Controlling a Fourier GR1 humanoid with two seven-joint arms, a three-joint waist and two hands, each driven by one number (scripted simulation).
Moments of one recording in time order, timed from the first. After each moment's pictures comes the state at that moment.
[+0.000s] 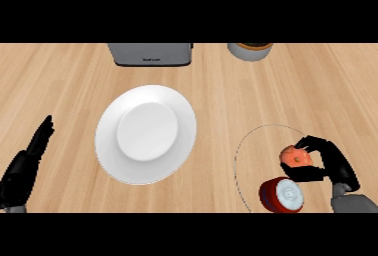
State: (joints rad) left arm 0.08 0.31 0.14 -1.50 -0.18 -0.01 -0.12; right arm -0.08 -0.31 0.00 -1.25 0.48 -0.02 0.25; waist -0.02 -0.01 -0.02
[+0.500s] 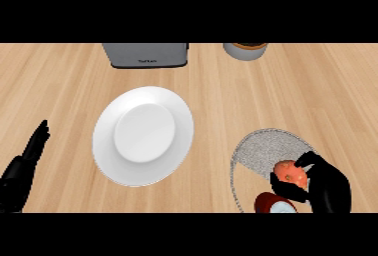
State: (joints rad) left arm 0.11 0.31 0.15 -1.51 -0.18 0.00 -0.12; right arm 0.14 -0.24 0.23 -1.63 1.02 -0.29 0.69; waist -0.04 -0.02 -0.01
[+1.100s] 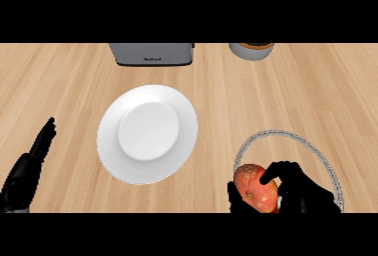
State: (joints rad) left arm 0.10 0.29 0.13 -1.53 -0.20 0.00 -0.11; right arm 0.13 -0.08 0.66 -2.14 1.57 -0.13 0.93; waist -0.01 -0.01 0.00
